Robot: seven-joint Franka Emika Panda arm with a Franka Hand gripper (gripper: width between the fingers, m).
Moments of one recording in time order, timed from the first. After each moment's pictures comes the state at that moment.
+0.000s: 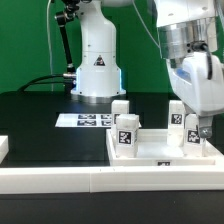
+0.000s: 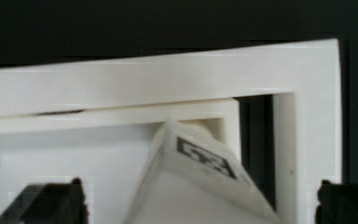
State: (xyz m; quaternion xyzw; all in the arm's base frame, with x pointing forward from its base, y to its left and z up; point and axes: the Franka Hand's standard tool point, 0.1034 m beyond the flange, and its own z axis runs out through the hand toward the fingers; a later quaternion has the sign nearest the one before) arm 0.607 0.119 0.071 -0.70 0.71 0.04 0.09
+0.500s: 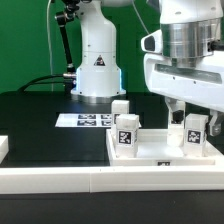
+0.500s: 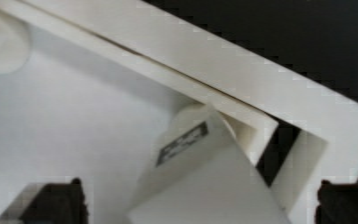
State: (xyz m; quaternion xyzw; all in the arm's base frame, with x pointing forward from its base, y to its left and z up) arm 0.601 0.115 0.075 -0.86 0.50 0.07 0.04
